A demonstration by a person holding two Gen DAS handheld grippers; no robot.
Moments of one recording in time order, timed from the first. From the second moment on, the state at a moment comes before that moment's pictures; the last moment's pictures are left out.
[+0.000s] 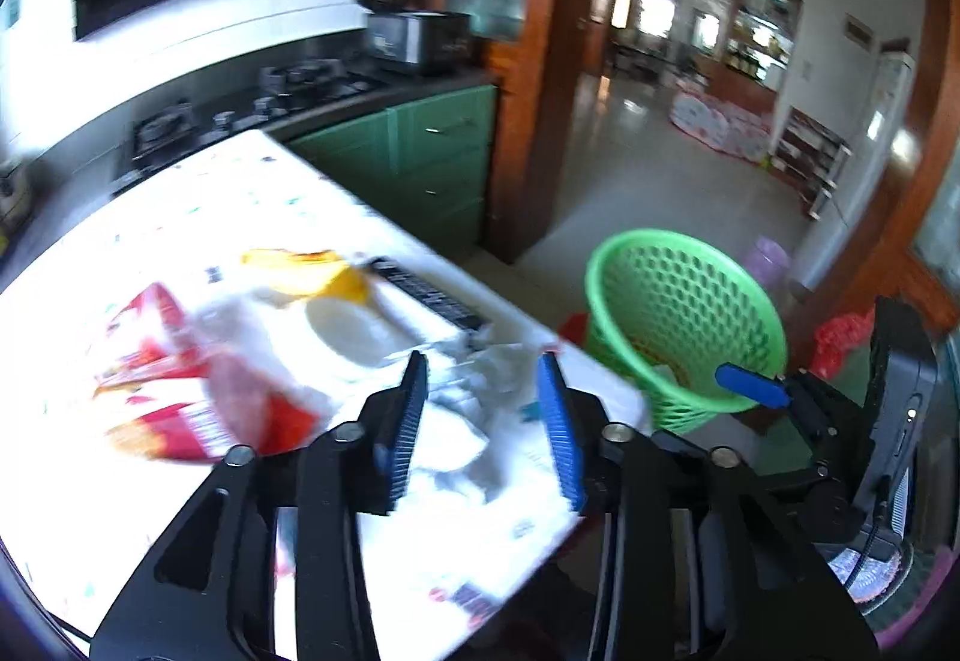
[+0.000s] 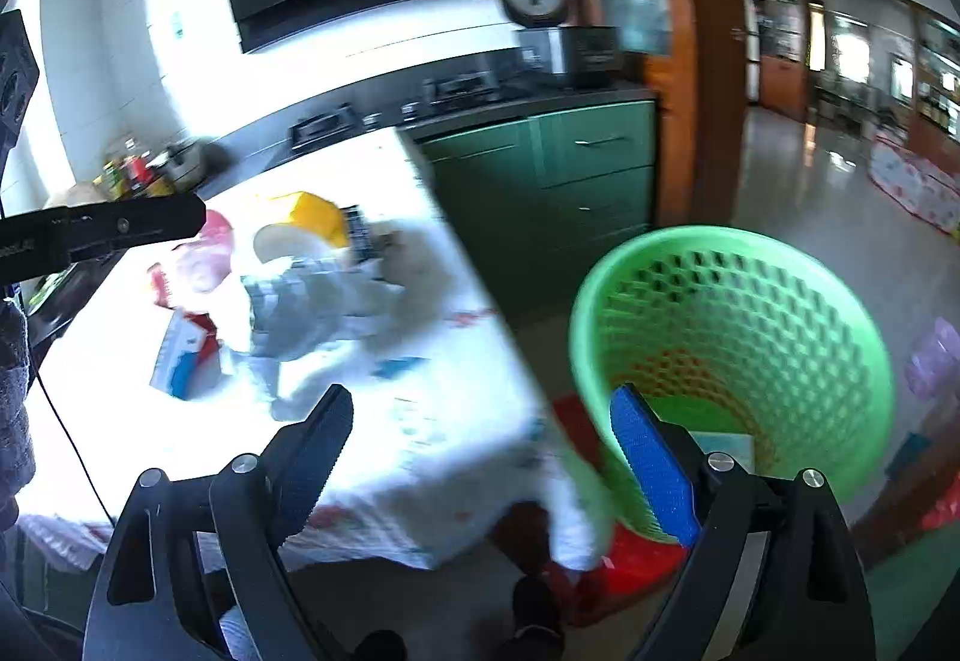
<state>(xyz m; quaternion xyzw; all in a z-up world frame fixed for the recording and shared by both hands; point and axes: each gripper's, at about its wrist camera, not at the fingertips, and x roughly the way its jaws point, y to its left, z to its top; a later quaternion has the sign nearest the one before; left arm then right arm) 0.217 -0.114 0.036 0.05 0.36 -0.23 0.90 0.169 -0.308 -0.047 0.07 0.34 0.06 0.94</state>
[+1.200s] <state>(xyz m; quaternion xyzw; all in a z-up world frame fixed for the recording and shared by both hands) 0.192 0.078 -0.025 -0.04 0.40 -0.05 0.91 0.254 -0.189 -0.067 -0.03 0.35 0.14 0.93</state>
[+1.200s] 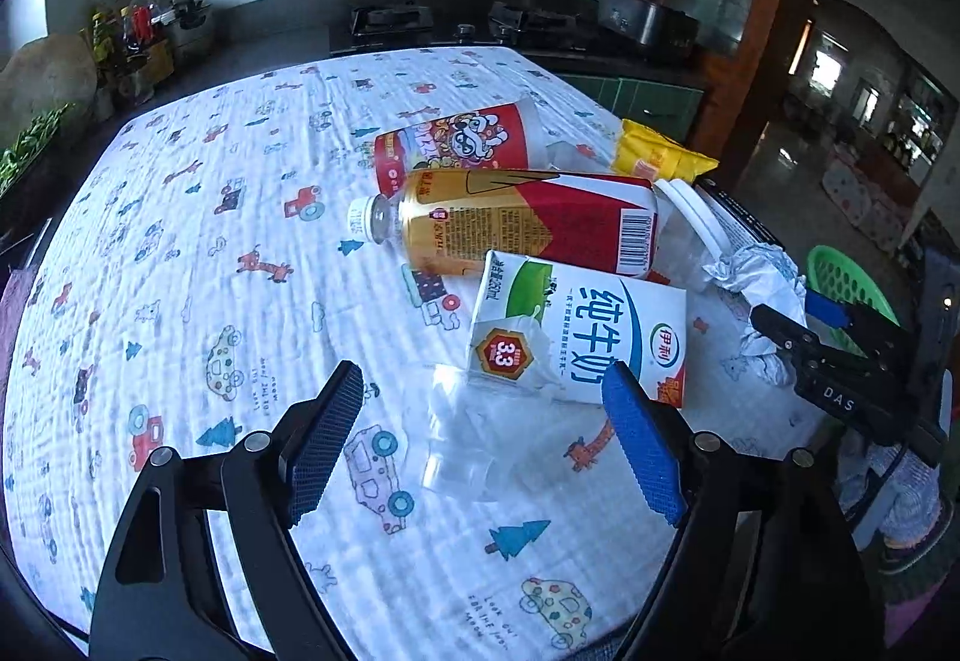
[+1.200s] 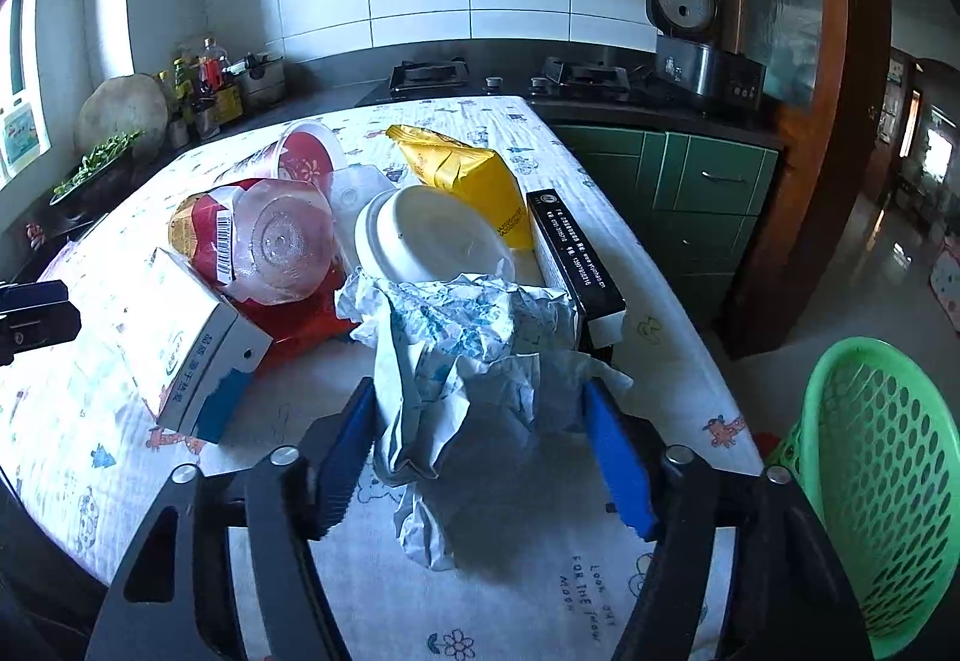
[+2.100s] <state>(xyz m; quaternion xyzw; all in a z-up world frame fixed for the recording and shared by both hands) 0.195 0.070 -0.060 0.01 0.42 -0.07 0.90 0.203 -0.195 -0.058 0.02 0.32 0.17 0.93</state>
